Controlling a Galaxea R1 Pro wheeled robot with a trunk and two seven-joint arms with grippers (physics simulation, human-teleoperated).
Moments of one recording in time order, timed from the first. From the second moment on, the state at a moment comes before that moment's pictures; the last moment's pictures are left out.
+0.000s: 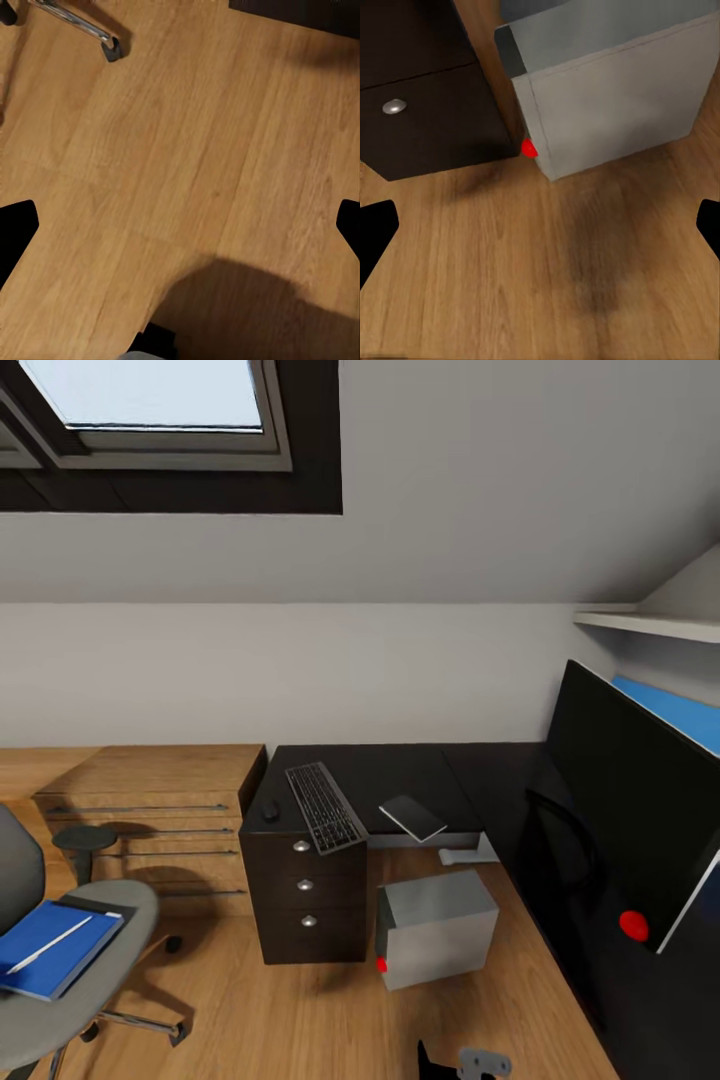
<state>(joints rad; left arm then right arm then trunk) 0.03 0.03 -0.27 -0.72 0.46 -0.11 0.39 -0.35 0.14 -0.18 -0.10 0.04 -0.59 0.03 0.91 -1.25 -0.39</state>
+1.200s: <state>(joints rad) 0.03 0.03 -0.24 -1.41 0.47 0.39 0.47 -0.35 0.15 -0.19 -0.99 0.07 0.28 -0.05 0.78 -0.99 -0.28</state>
